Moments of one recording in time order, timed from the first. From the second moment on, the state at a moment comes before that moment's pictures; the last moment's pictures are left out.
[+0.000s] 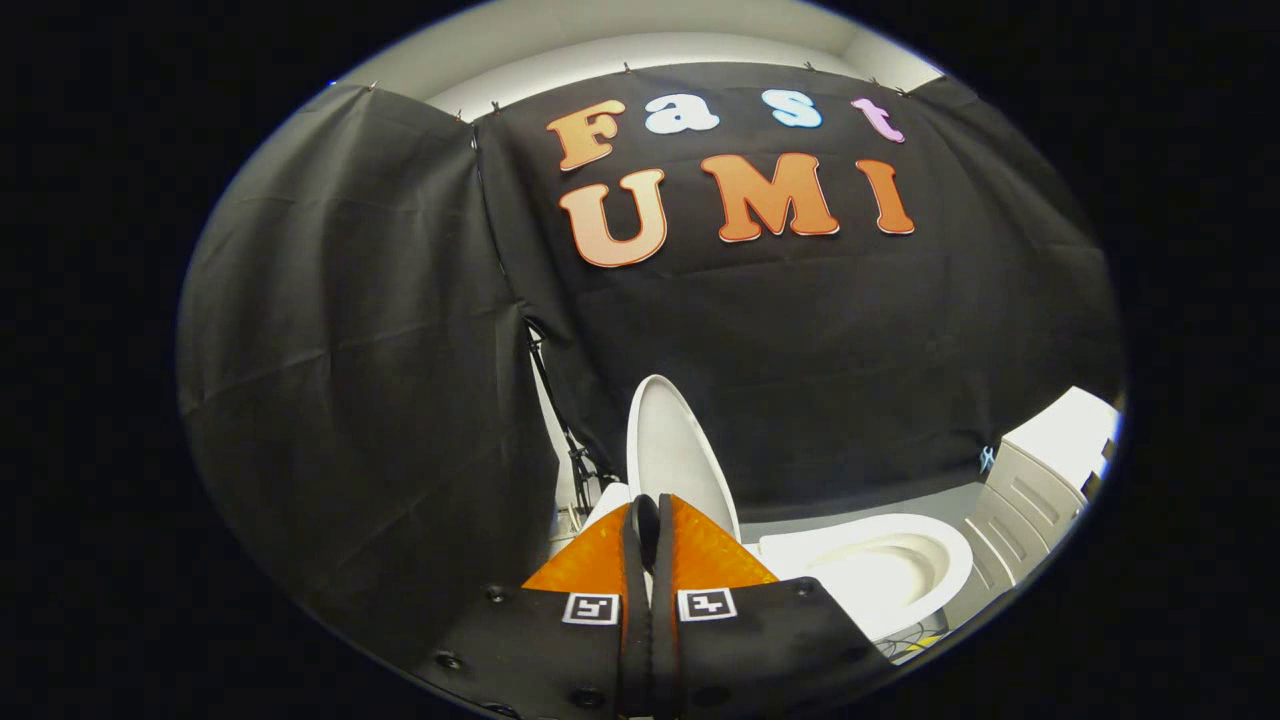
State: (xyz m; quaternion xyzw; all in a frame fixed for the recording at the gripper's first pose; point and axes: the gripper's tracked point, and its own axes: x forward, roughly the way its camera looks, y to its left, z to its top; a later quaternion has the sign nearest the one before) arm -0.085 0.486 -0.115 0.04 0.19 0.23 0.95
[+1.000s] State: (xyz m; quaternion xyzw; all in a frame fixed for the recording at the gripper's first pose) arm -0.088 0.478 -0.101 0.02 0.18 0.22 0.96
